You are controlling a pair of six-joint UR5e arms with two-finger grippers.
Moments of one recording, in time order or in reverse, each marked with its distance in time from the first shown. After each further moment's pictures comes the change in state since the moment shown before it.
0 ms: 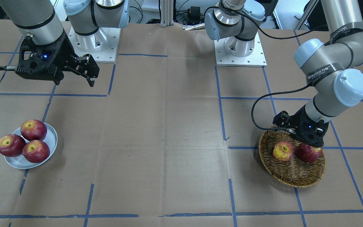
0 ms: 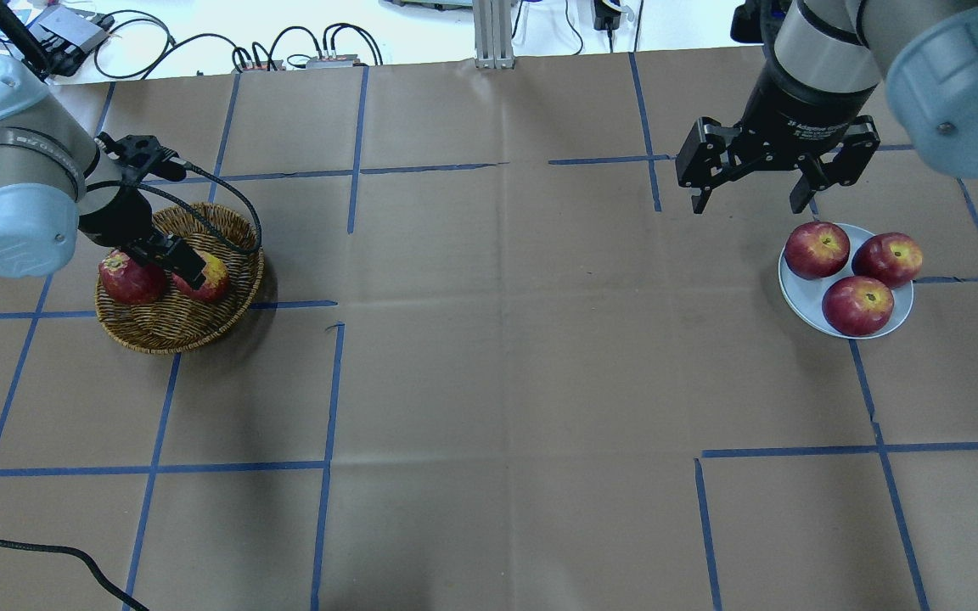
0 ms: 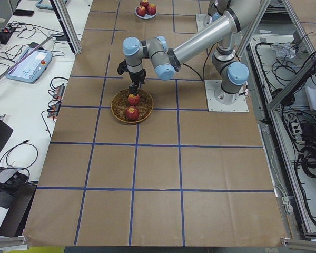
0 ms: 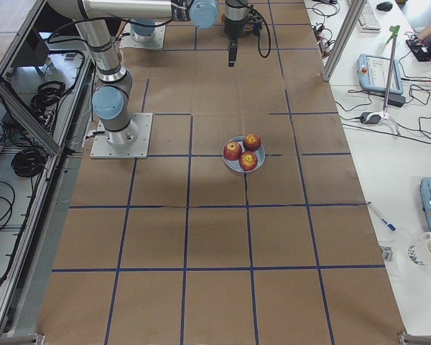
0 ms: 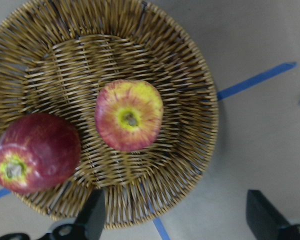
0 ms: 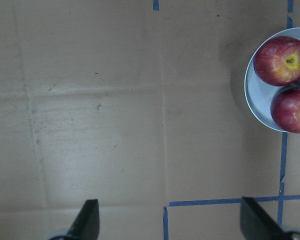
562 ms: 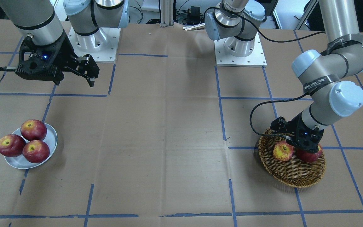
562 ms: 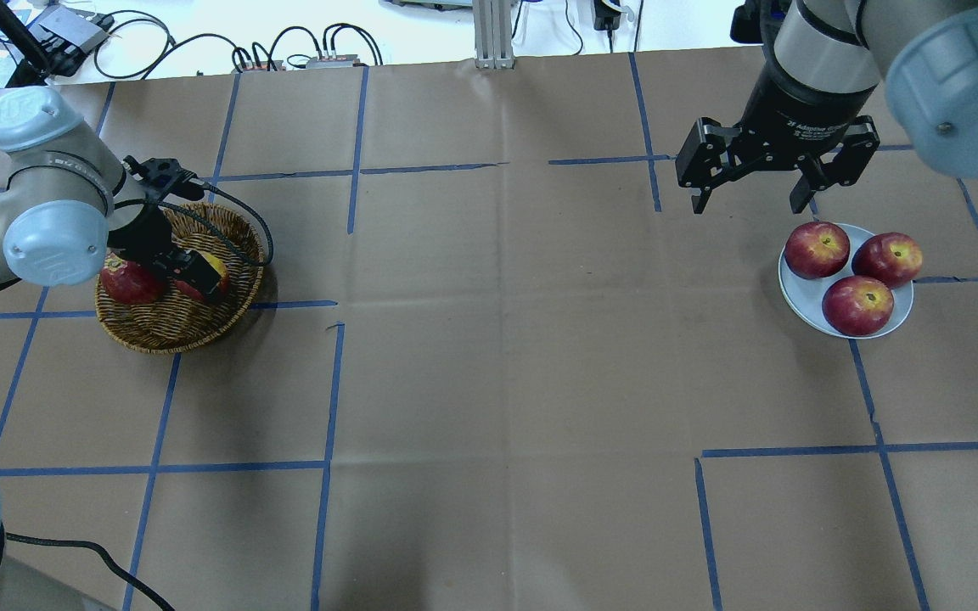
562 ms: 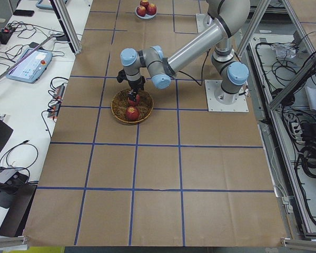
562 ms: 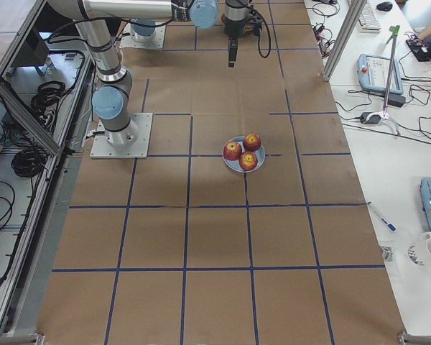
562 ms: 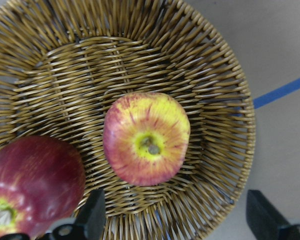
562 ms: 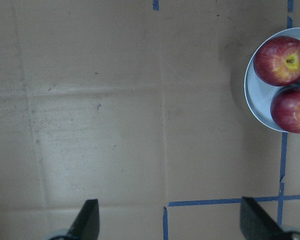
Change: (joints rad) left arm 0.004 -0.092 -0.007 0.065 0.001 0.002; right arm 0.000 0.001 0.000 0.000 0.000 0.000
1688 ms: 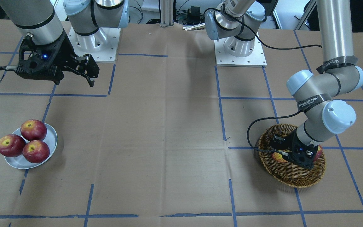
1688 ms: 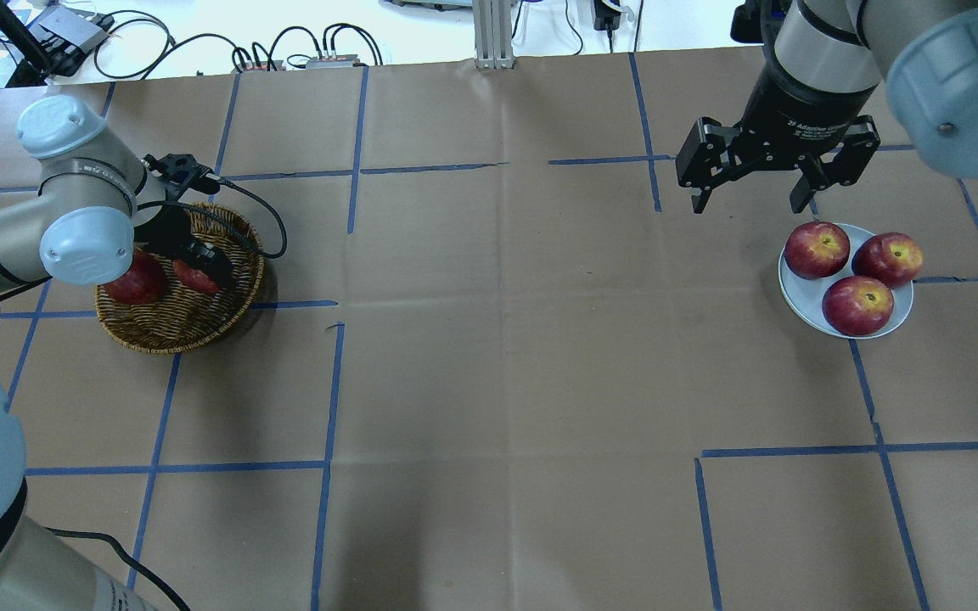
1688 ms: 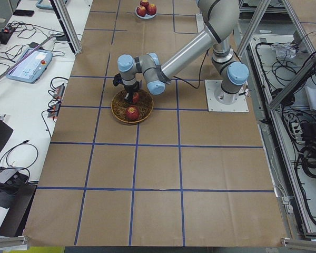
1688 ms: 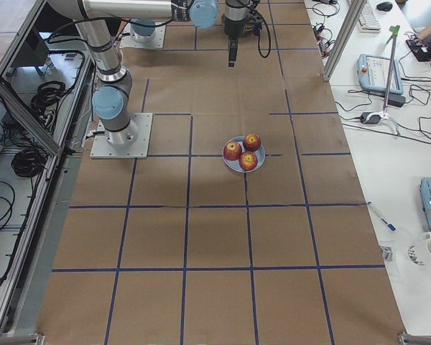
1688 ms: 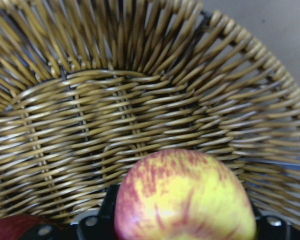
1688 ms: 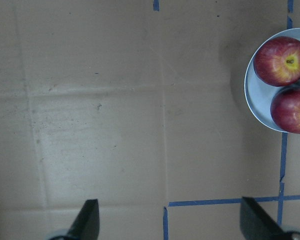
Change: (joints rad) left arm -0.027 -0.063 0.041 0.093 -0.035 -0.029; right arm 0.000 -0.003 0.000 0.001 0.001 -0.001
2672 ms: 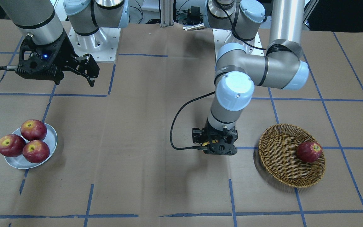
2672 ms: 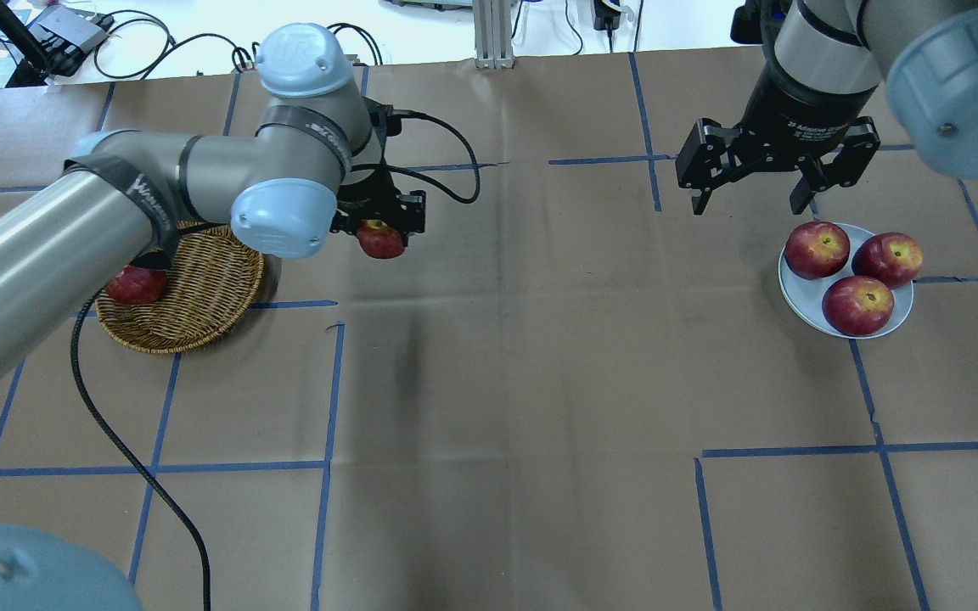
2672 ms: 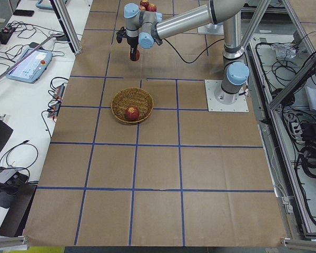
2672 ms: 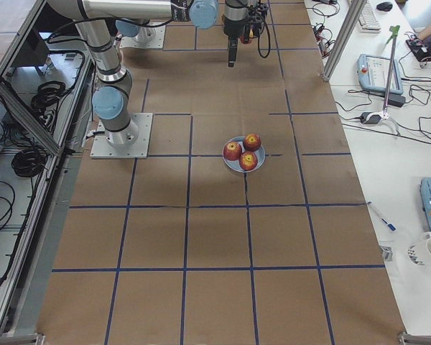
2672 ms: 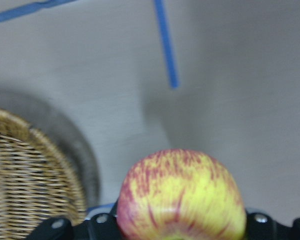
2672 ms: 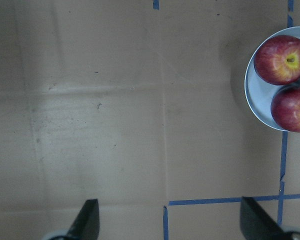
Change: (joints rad) left arm -0.513 0.024 0.123 -0.101 0.011 -0.927; right arm 0.000 0.000 0.001 0.001 0.000 0.000
